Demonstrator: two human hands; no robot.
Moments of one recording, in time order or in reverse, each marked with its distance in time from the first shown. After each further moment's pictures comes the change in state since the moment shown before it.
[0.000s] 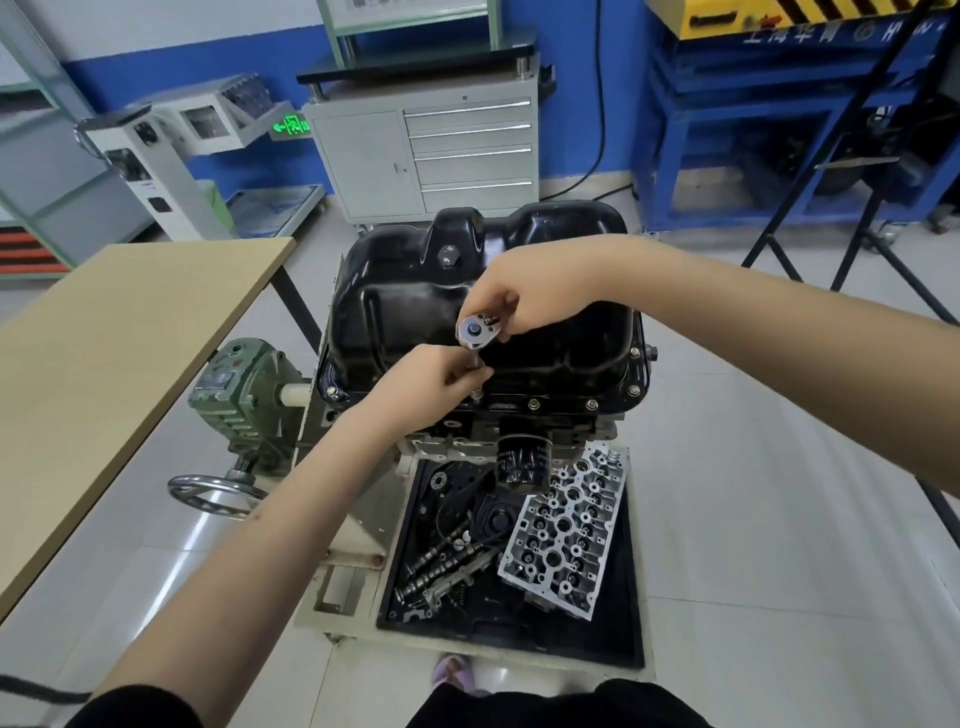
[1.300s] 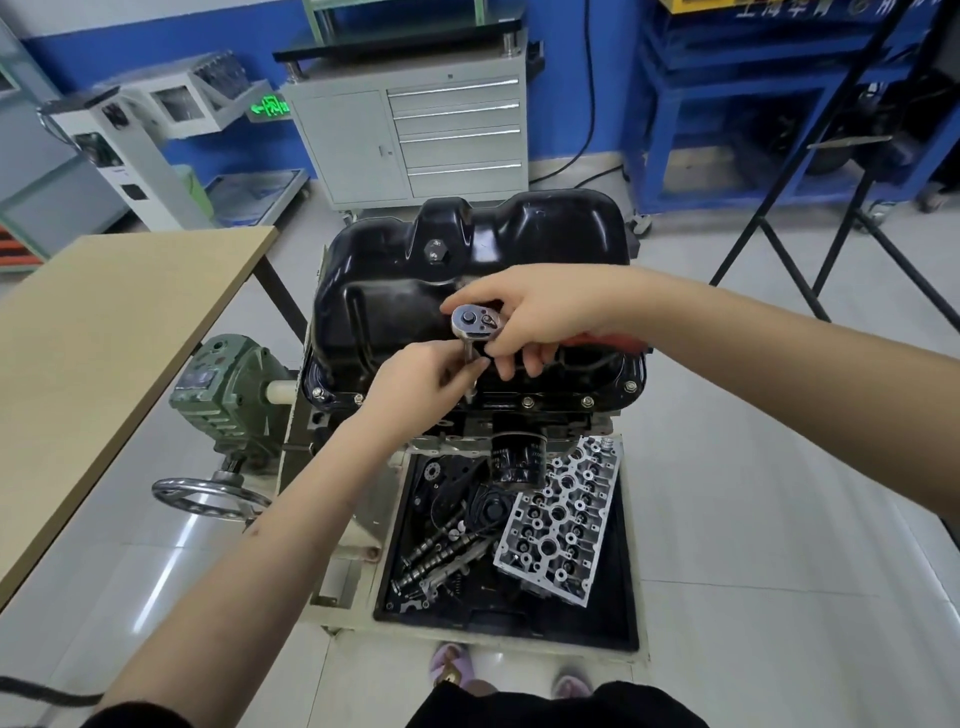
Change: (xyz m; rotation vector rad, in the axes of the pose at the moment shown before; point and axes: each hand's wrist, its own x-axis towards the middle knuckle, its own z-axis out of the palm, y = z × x) left_hand 0.007 -0.004 0.011 -0.001 0.162 0.045; right_hand -0.003 0.010 0.023 0.578 0.070 0.169
